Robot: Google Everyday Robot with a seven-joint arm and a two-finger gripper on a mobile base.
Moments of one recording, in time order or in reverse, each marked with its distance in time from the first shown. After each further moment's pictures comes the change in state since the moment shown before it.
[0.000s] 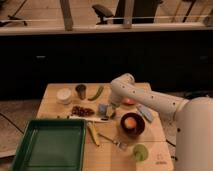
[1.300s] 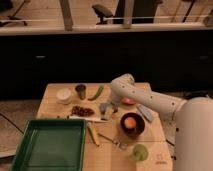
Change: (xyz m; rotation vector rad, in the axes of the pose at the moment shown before) arm -0.007 -0.003 0.011 -0.019 -0.012 0.016
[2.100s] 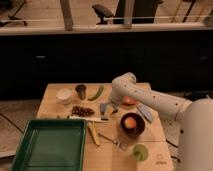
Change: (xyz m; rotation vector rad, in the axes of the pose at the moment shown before) arm -0.002 -0.003 -0.016 0.018 -0.031 0.016
